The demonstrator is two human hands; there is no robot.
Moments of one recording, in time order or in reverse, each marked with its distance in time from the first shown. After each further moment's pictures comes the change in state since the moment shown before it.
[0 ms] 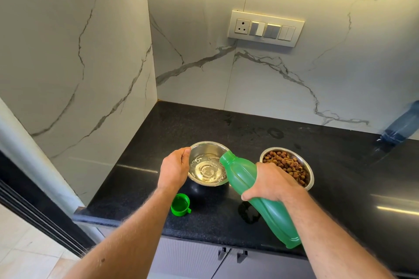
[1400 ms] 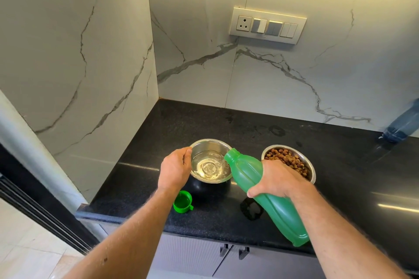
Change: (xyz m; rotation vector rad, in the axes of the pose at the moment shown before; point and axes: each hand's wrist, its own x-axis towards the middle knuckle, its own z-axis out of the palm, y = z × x) left_hand -0.015 0.005 -0.009 0.045 -0.003 0.029; right_hand -0.003 0.007 -0.007 0.037 -0.044 0.007
